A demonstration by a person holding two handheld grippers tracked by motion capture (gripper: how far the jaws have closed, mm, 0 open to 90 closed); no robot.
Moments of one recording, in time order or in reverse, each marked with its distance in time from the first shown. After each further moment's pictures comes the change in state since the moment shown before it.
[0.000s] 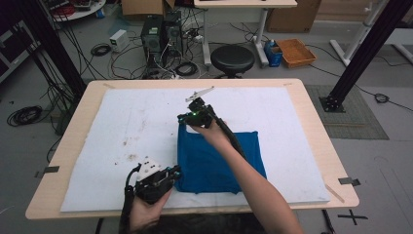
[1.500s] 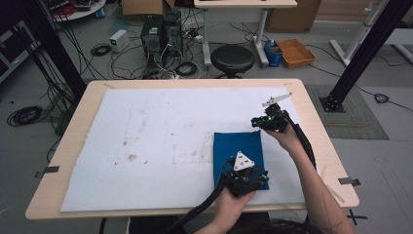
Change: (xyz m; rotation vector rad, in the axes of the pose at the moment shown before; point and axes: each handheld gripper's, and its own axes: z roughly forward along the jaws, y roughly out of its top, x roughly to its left) left arm -0.138 0.018 0.151 0.046 -0.293 0.035; right arm -0.114 -0.115 -0.150 0.105 -0.266 0.078
